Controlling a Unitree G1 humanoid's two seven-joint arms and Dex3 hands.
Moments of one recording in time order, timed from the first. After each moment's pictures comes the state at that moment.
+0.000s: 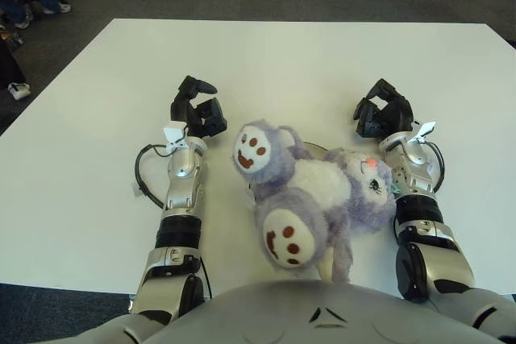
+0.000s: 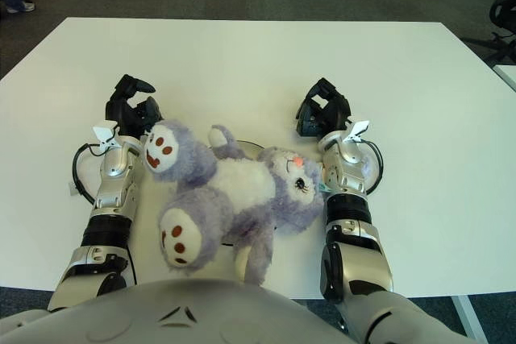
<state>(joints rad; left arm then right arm) -0.19 -0.04 0.14 0.27 -0.05 -0.22 0.10 -0.38 -0.12 -0.25 0.60 0.26 -0.30 0.22</state>
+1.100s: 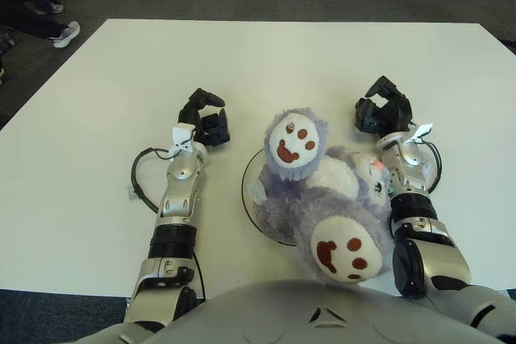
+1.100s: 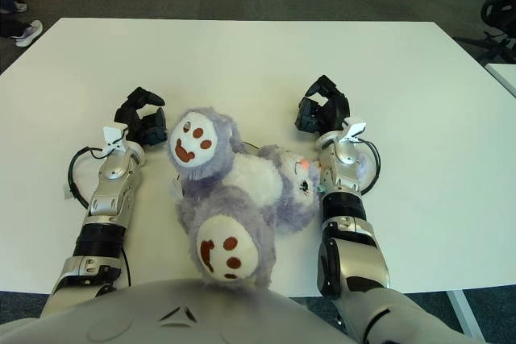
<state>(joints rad) -0.14 -0.01 0.09 0.17 0.01 -0.05 0.09 -0.40 -0.11 -0.25 0.66 0.25 -0.38 0.21</state>
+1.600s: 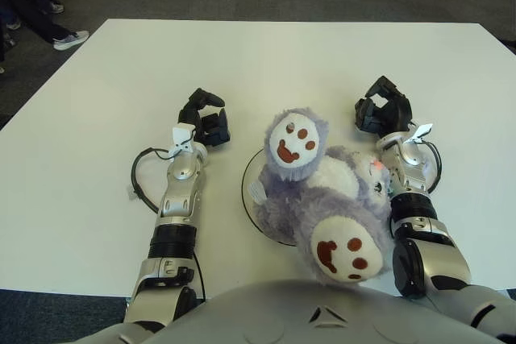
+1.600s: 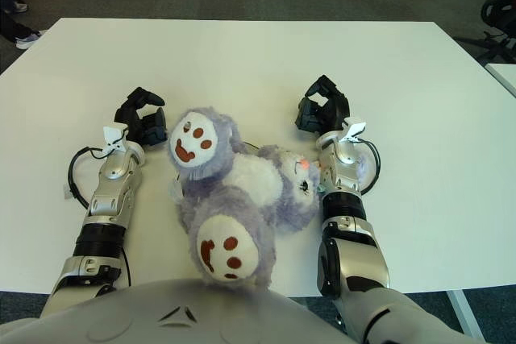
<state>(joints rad) -0.14 -0.01 0.08 0.17 0.01 -0.06 0.10 -0.40 -0.11 -0.25 0.66 0.25 -0.38 0.21</state>
